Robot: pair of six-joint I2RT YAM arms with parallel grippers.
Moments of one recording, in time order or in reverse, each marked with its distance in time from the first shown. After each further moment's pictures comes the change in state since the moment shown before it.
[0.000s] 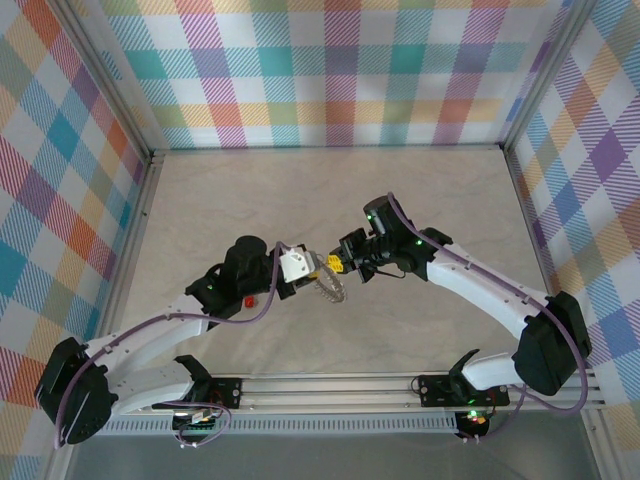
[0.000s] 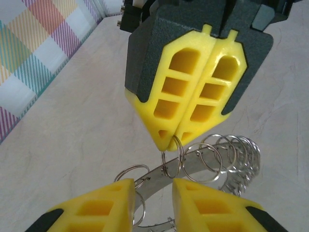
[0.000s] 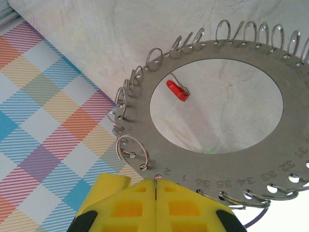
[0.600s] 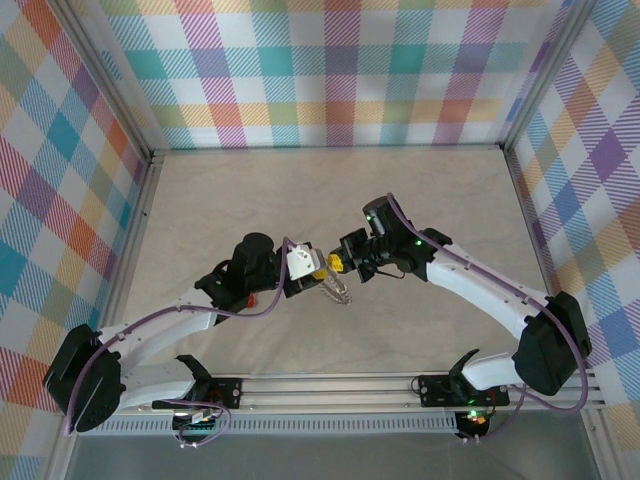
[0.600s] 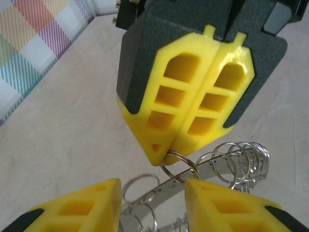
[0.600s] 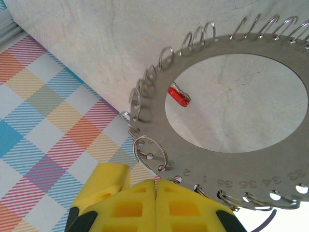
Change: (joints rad) left arm -0.001 0.072 0.011 0.056 0.037 -0.021; right arm 0.003 0.000 0.000 -0.003 0.031 0.039
